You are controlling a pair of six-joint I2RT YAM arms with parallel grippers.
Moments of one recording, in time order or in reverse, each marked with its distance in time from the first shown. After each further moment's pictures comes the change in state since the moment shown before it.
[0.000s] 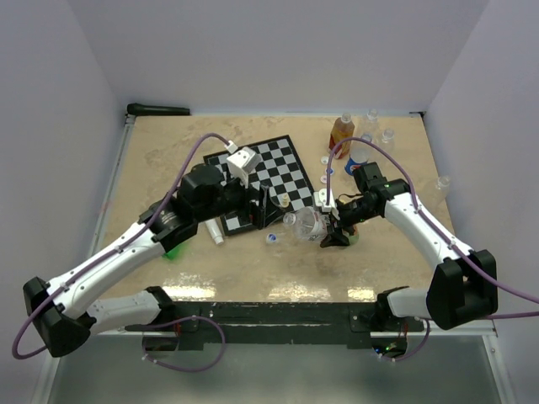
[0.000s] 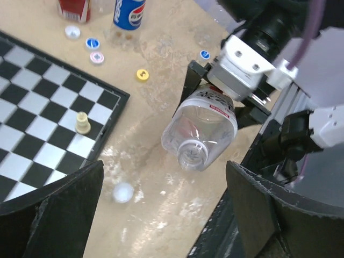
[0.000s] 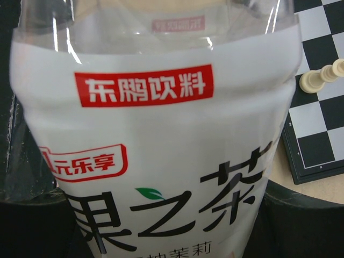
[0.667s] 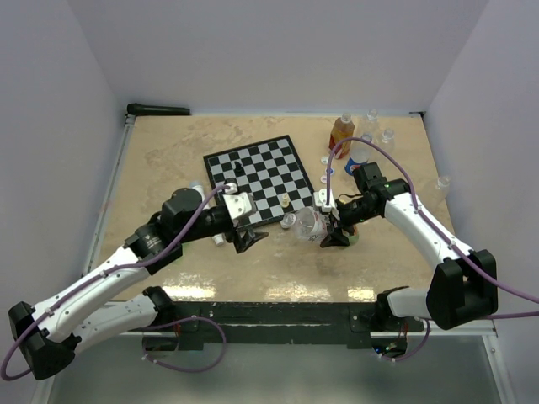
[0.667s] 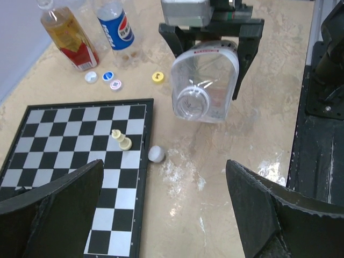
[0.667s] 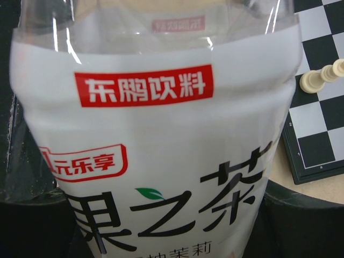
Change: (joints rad) left arm 0.000 -0.227 -0.217 0.097 0.137 0.608; right arm 0.000 0.000 0.000 -0.001 0.000 0.000
